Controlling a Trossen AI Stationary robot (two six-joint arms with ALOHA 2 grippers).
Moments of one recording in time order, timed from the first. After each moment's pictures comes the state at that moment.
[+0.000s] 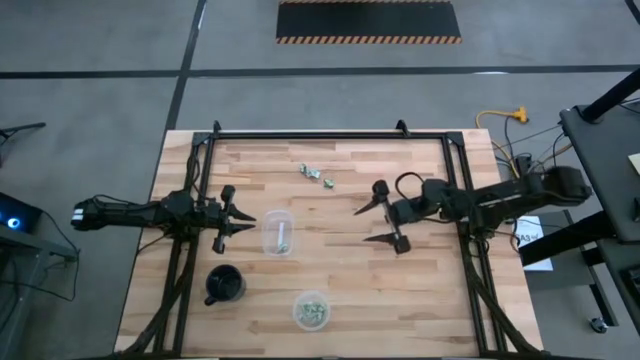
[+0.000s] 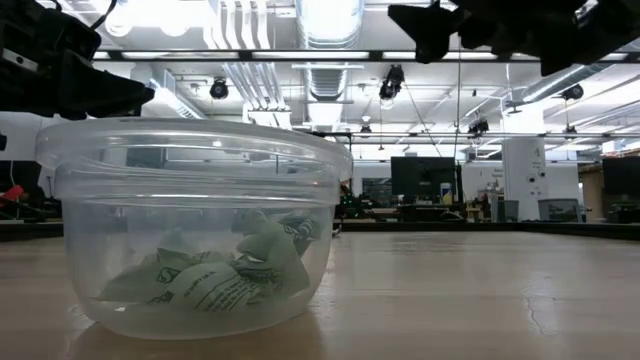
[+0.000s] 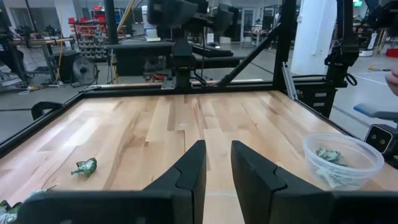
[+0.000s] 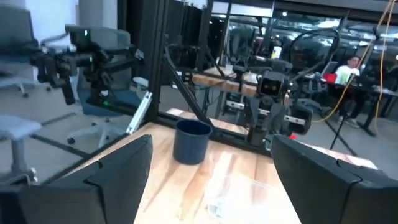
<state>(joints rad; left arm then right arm) -0.03 0.14 0.01 0.04 0.05 0.01 0.00 1.19 0.46 0.77 -0.33 -0.11</state>
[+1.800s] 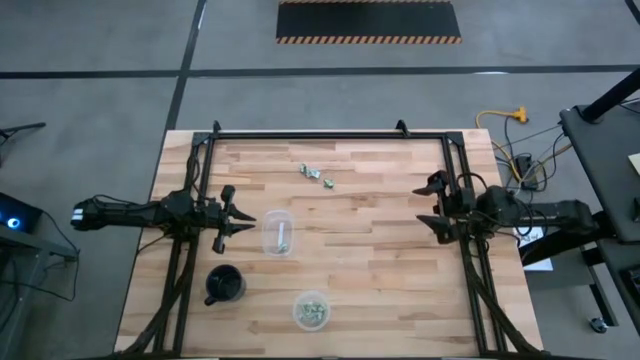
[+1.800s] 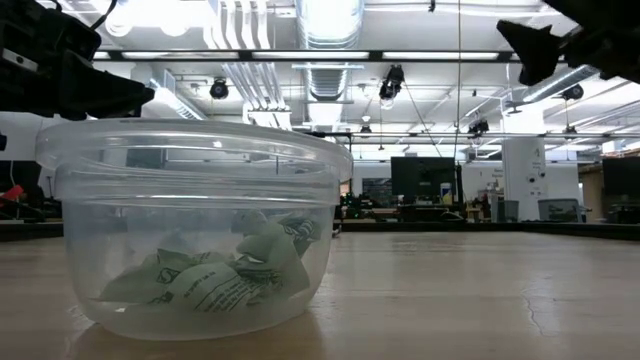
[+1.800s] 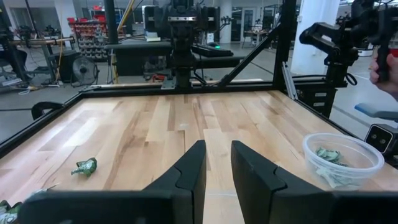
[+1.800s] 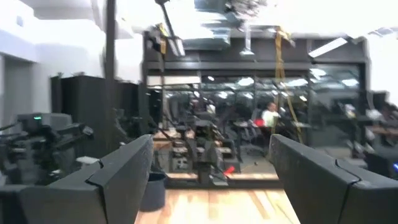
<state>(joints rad) -0.03 0.14 0.01 0.04 0.05 0.01 -0.02 0.18 0.01 0.54 -0.06 0.06</state>
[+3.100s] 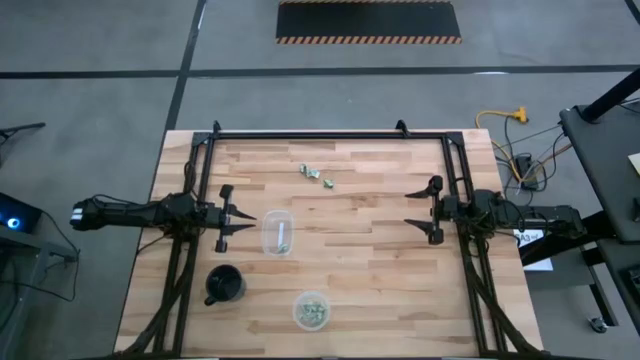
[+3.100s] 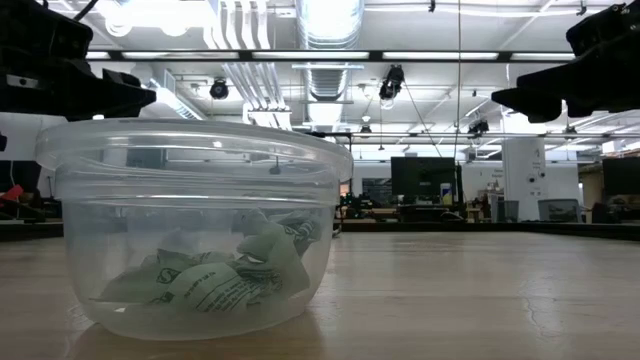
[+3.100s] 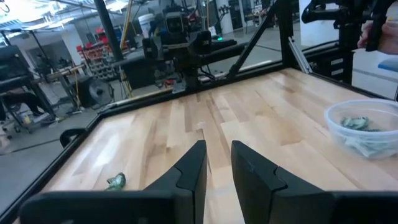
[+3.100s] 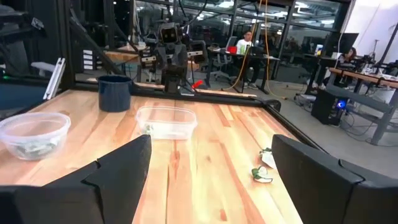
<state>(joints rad) -0.03 0.15 0.01 0.04 0.03 0.24 -0.02 0.01 0.01 0.00 0.05 -0.09</state>
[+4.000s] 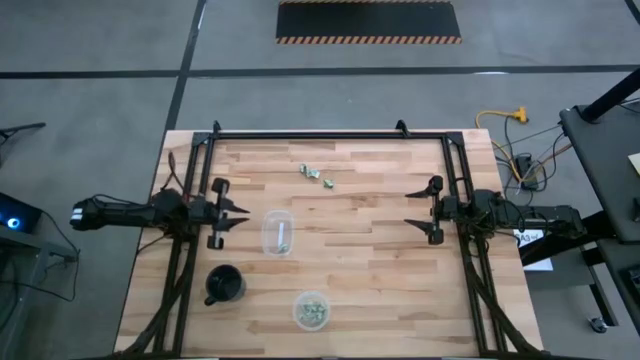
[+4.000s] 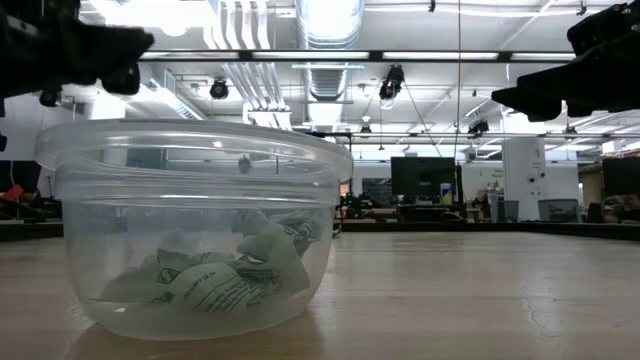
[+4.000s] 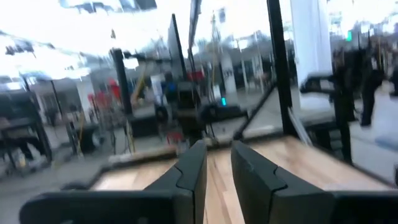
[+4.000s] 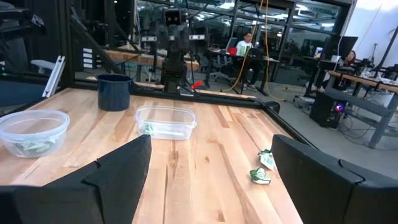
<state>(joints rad) -0.03 0.15 0.01 0.32 0.06 0.16 -0.02 0.01 0.01 0.00 0.05 -0.11</state>
